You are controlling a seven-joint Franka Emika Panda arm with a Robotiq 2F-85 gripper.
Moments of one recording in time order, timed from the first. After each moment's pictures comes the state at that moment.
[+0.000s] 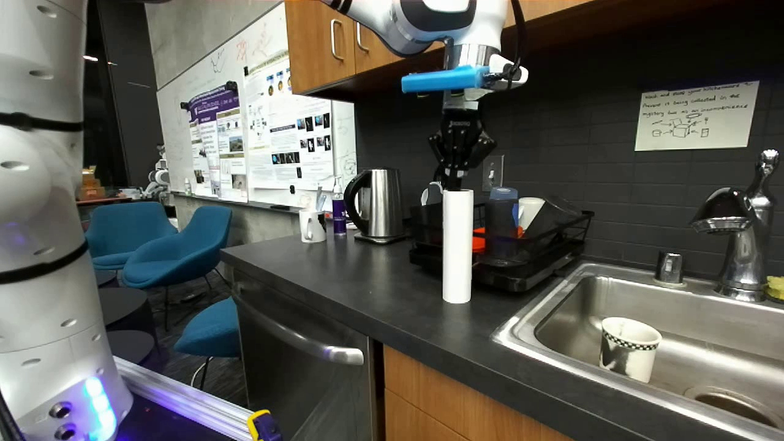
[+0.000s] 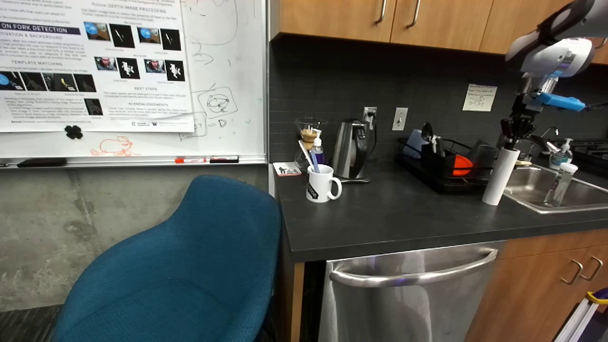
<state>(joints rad) -0.51 0.18 -0.41 -1.74 0.16 1.84 -0.56</state>
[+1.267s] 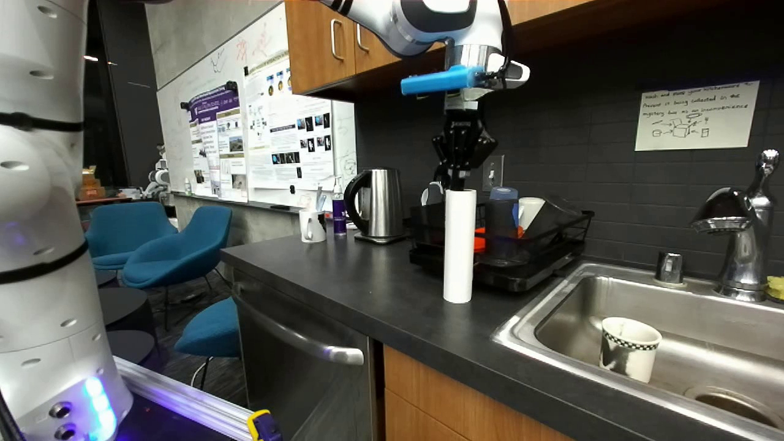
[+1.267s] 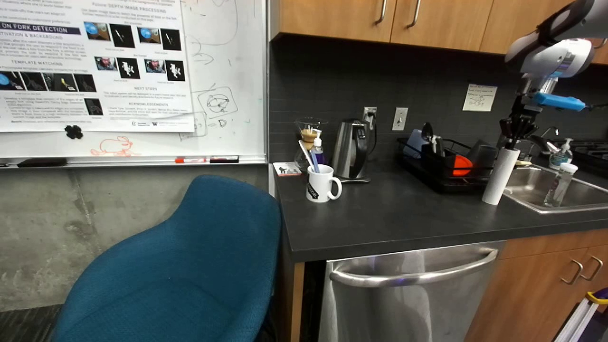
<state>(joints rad) -0.51 0.18 -0.41 -1.74 0.15 1.86 -0.45</state>
